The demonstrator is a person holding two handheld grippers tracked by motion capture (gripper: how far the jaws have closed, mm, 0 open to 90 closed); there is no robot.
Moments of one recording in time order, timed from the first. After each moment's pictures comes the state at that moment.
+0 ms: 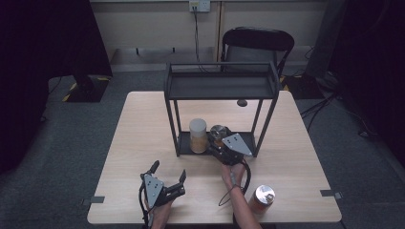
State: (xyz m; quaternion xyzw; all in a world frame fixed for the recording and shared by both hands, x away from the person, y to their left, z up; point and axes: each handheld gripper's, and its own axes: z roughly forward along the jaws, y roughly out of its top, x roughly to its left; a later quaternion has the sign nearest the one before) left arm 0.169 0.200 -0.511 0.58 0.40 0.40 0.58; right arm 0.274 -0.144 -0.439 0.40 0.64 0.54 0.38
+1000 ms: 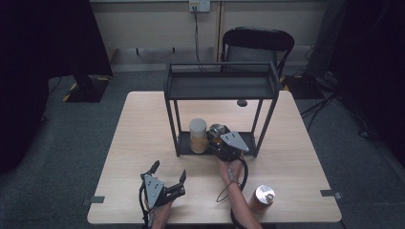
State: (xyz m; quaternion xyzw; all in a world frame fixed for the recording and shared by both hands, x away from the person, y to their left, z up) left arm 0.169 0.201 -0.511 0.59 0.40 0.40 0.58; right arm 0.290 -0.140 -0.446 0.42 0.64 0.53 0.37
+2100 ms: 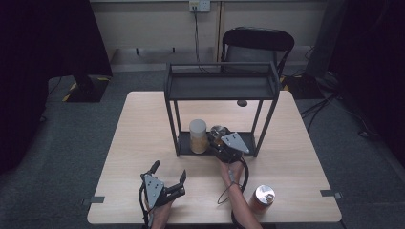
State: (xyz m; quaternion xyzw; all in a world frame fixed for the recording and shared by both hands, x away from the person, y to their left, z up) left arm 0.169 0.200 -0.511 0.59 0.40 0.41 0.58; right arm 0.289 -0.141 -0.452 0.42 0.64 0.53 0.37
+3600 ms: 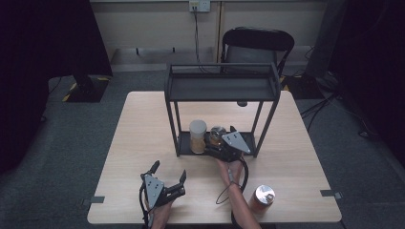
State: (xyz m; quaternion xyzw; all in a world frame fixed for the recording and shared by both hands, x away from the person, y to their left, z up) left arm 0.169 0.200 -0.511 0.59 0.40 0.41 0.58; right arm 0.283 -0.136 -0.448 0.43 0.61 0.54 0.38
